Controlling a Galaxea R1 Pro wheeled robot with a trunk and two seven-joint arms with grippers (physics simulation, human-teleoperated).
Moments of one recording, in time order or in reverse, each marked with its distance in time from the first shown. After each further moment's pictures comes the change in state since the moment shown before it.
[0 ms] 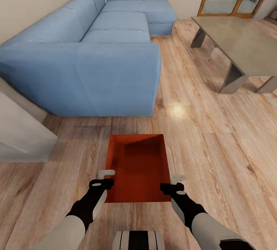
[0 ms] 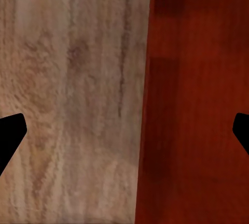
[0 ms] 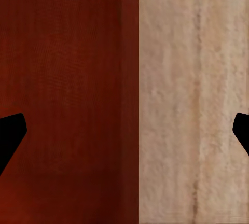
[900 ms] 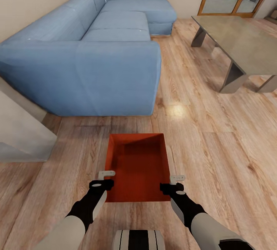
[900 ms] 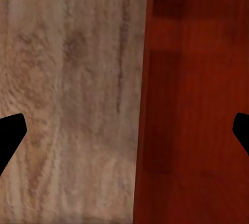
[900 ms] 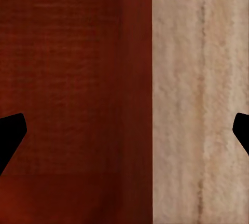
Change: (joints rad) left arm 0.000 0.000 0.000 0.010 0.000 0.000 -0.002; right arm 0.000 0.005 -0.004 0.000 -0.002 0.006 -0.006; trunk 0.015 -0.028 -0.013
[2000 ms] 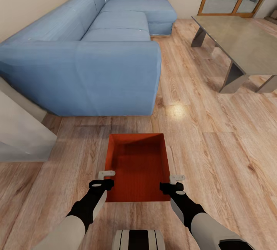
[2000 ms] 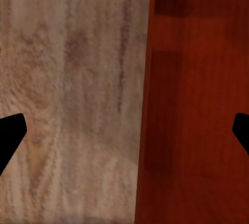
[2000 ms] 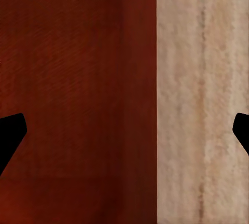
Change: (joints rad) left arm 0.000 -0.001 0.000 0.001 0.000 0.000 0.005; right arm 0.000 0.002 0.000 -0.002 0.003 -0.011 0.000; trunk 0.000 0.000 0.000
